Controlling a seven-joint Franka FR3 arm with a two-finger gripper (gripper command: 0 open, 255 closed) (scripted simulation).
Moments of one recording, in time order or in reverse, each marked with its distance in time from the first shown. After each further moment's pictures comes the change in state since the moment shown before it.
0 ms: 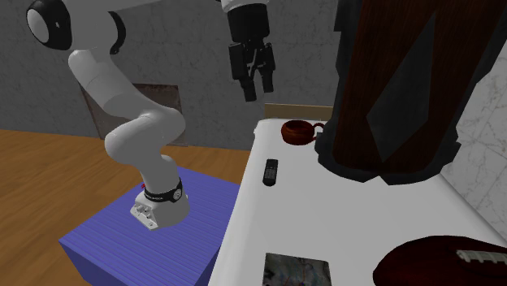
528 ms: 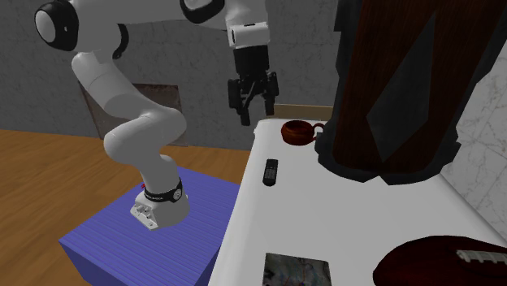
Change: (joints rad) arm -0.052 -0.053 0.119 -0.182 0.073 0.078 0.295
